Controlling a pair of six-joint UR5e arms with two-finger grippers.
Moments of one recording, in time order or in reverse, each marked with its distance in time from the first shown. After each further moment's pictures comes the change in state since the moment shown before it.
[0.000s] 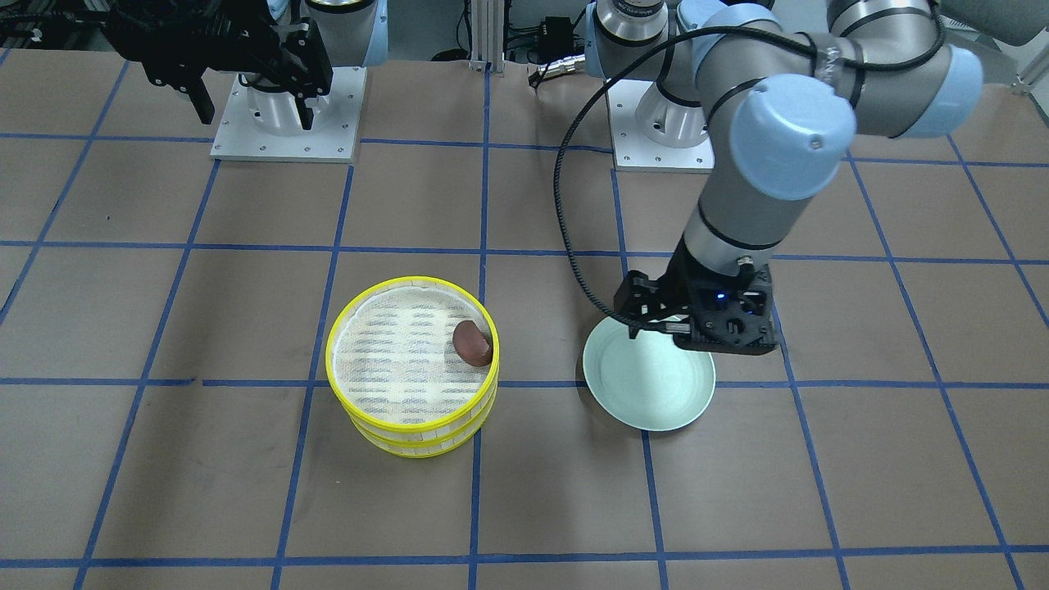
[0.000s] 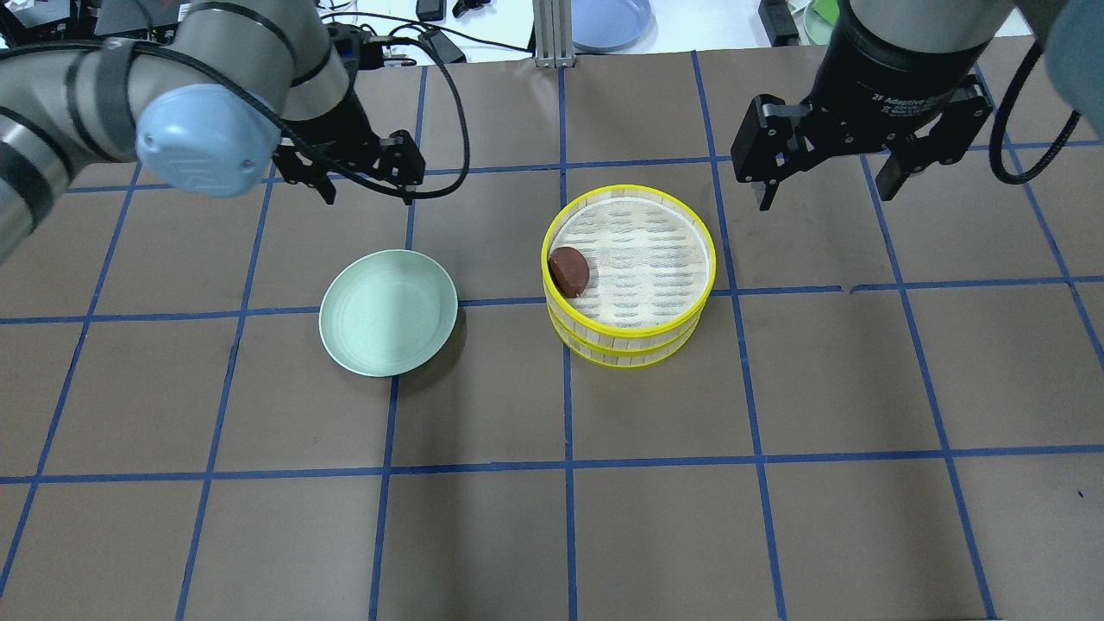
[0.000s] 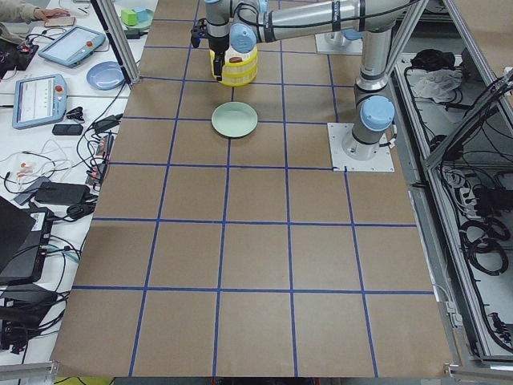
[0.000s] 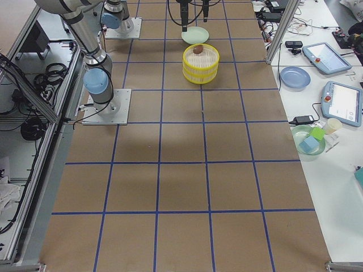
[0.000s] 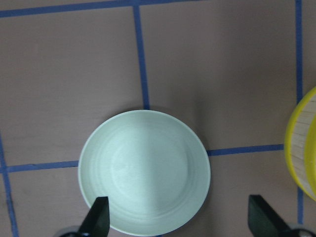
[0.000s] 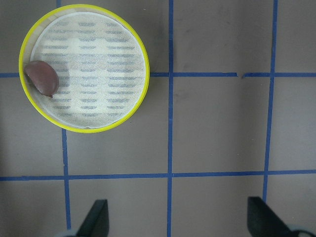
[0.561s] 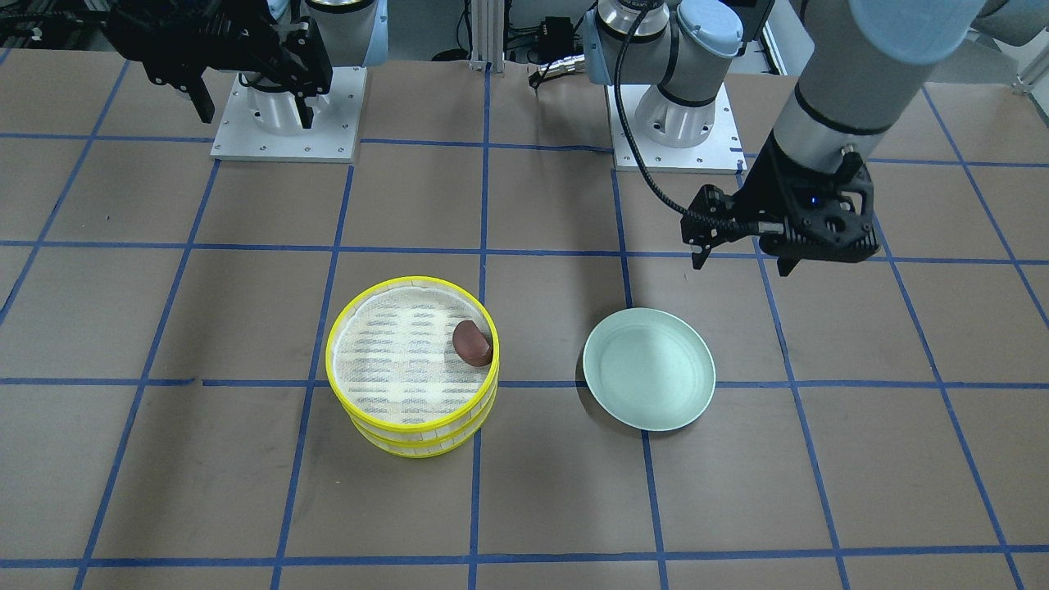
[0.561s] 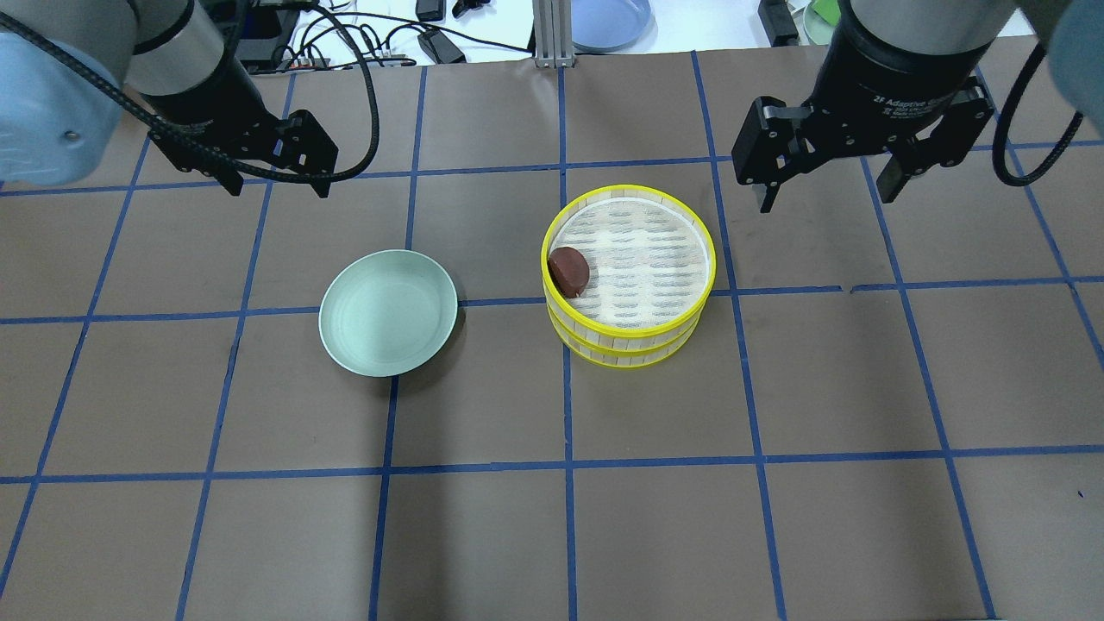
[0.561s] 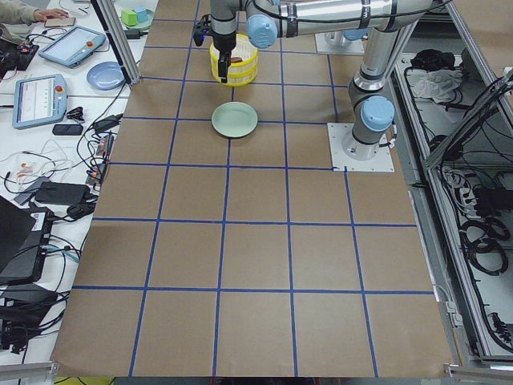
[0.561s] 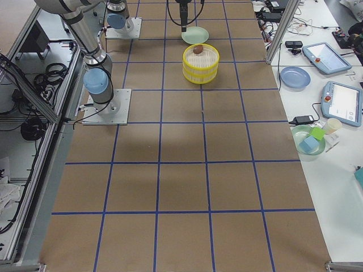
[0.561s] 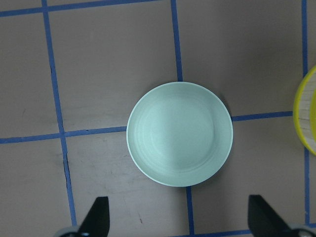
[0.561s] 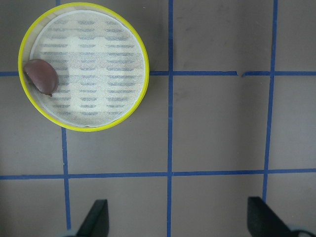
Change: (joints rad) left arm 0.066 0.167 0.015 -0.155 -0.003 0.069; right arm 0.000 0.000 0.000 0.004 0.000 0.000
